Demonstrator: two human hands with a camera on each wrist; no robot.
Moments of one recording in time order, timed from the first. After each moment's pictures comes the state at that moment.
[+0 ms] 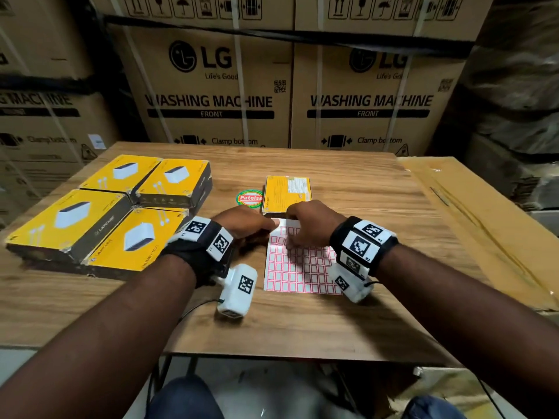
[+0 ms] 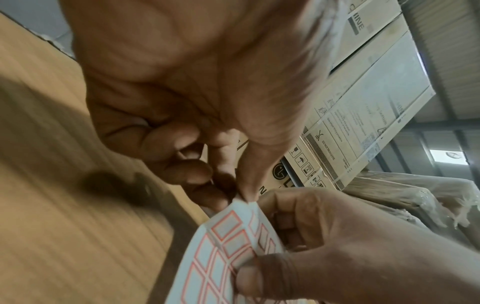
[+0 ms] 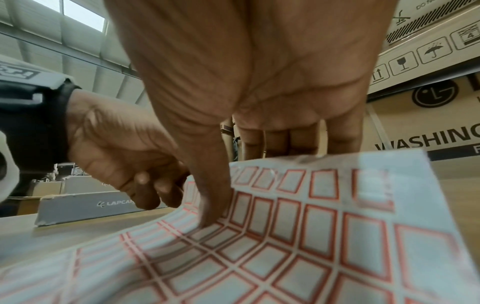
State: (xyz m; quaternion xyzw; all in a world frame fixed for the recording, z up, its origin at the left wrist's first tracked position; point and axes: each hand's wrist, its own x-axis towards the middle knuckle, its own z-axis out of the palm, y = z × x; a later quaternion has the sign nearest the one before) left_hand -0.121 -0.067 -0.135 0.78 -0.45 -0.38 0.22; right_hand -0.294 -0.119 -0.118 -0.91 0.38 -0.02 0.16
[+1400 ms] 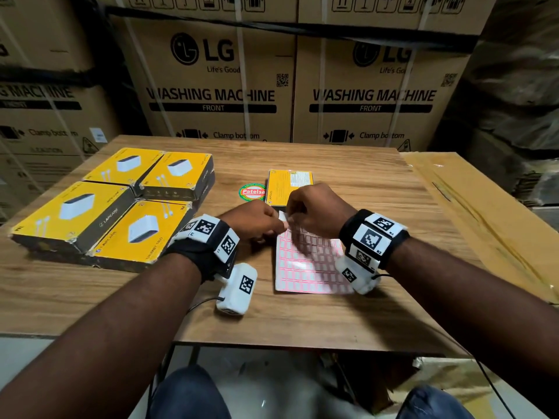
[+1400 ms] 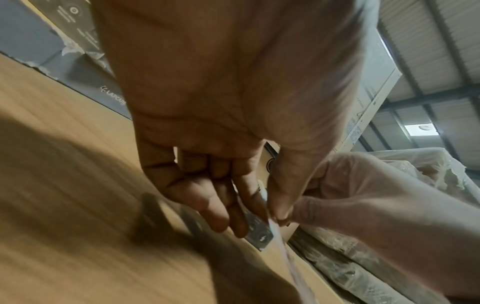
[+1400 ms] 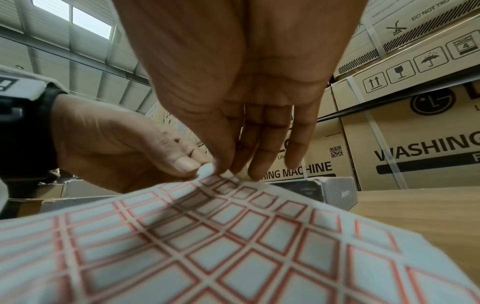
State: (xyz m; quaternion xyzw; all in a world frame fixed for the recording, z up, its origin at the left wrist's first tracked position) left_hand -0.142 -0.048 -0.122 0.71 -0.56 -0.37 0.23; right_hand -0.297 -0.123 -0.117 -0.93 0.30 -0.14 0.14
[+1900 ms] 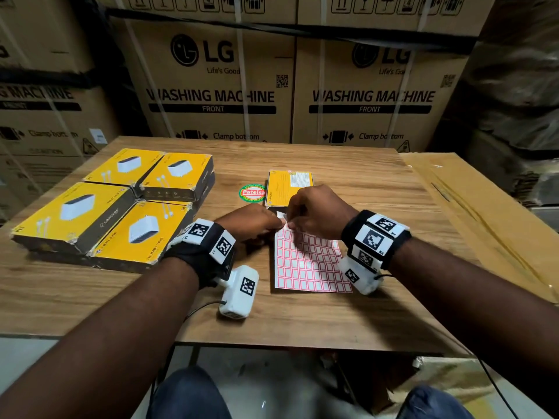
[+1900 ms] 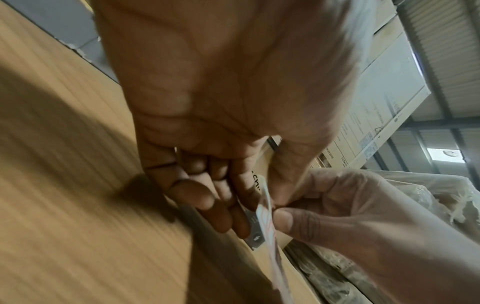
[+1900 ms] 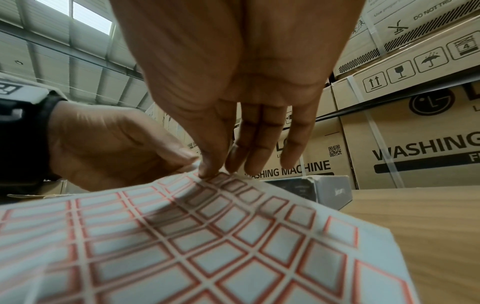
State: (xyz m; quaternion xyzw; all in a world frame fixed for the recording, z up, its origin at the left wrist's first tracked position) left_hand -0.142 -0.043 -0.121 0.71 -0.54 -0.40 0.24; right_hand -0.302 -0.123 -0.117 -0.94 0.28 -0.15 0.15
